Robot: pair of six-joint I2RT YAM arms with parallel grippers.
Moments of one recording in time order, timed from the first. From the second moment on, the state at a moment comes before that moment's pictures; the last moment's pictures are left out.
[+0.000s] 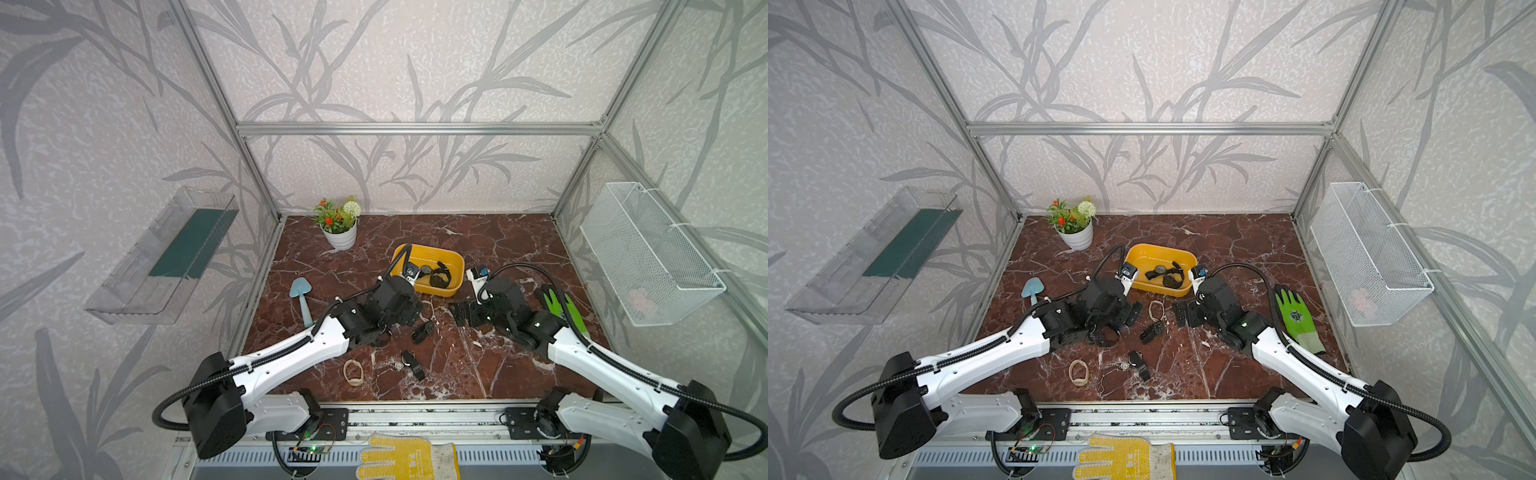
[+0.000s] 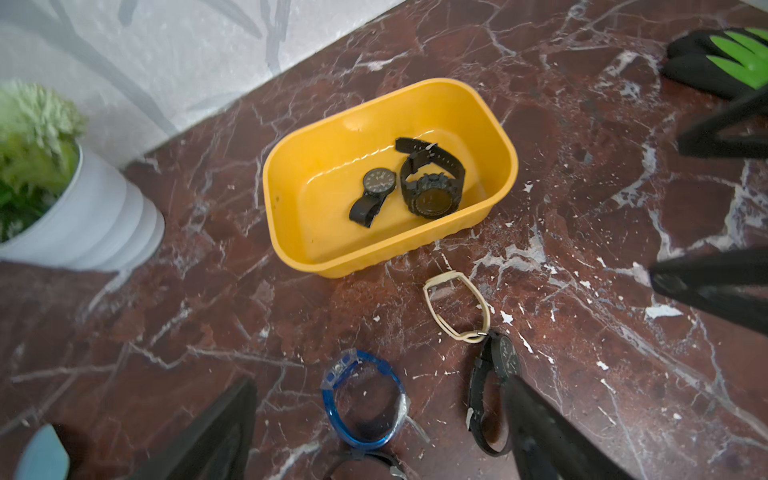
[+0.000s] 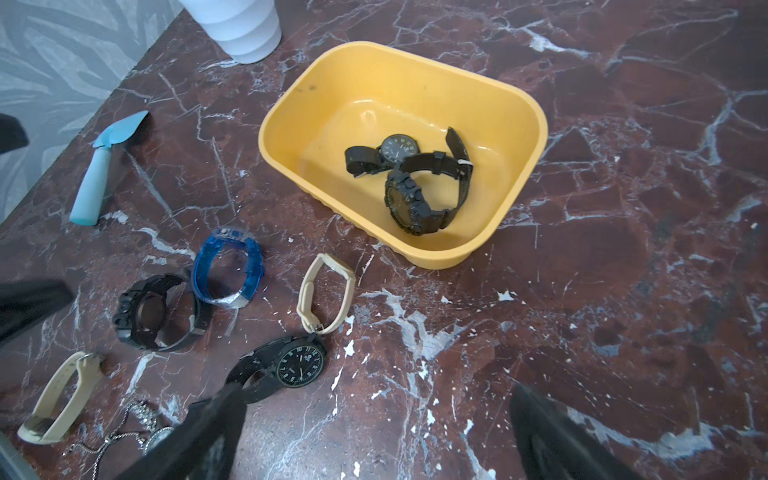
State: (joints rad) left arm -0.84 1.25 0.93 -0.41 -0.36 -0.17; right arm 0.67 1.08 0.70 -0.27 0.05 0.30
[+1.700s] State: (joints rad) left arm -0.54 1.58 0.88 -0.44 0.01 -0.47; right arm 0.96 1.25 0.72 -0.10 0.12 0.30
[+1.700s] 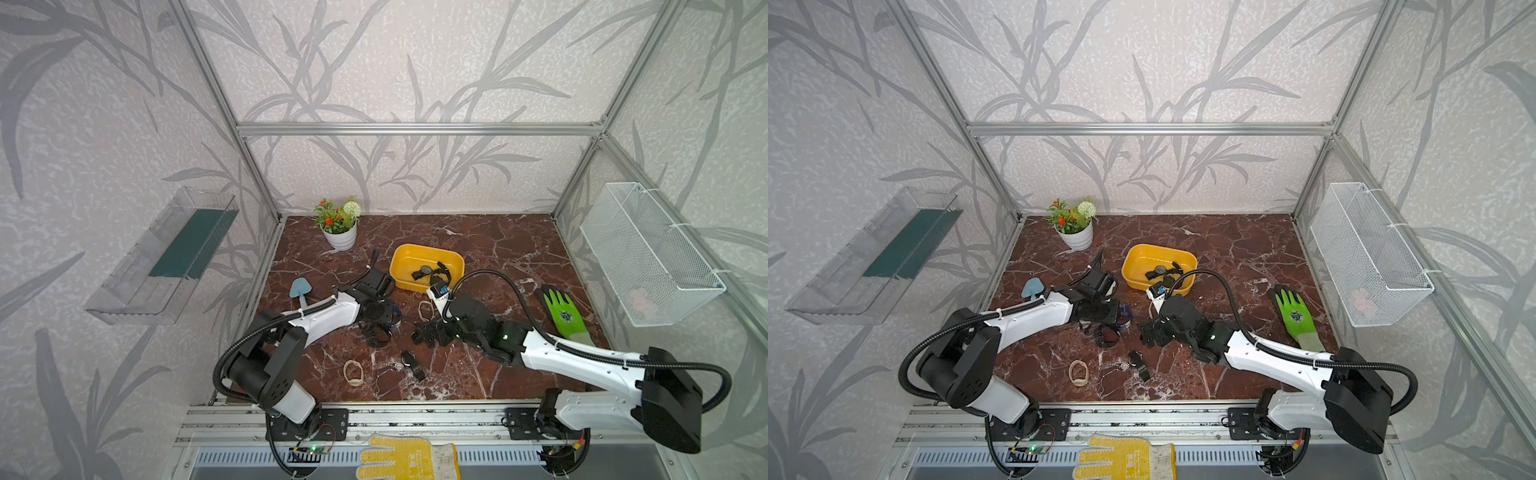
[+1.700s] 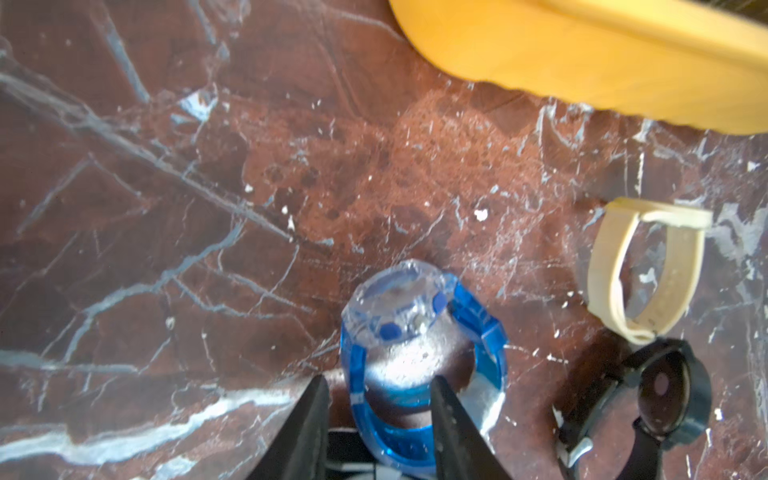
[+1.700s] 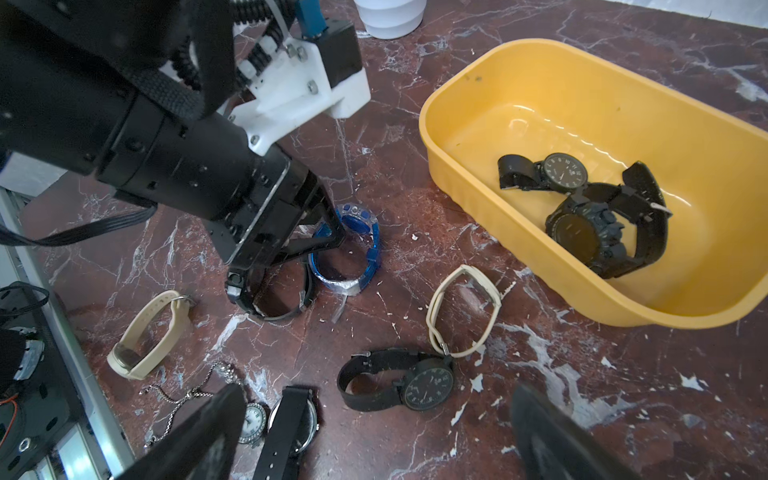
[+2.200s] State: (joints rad) left arm -0.53 1.66 0.92 -0.45 0.01 -0.48; right arm 0.97 1.25 0.72 -0.10 0.12 0.30
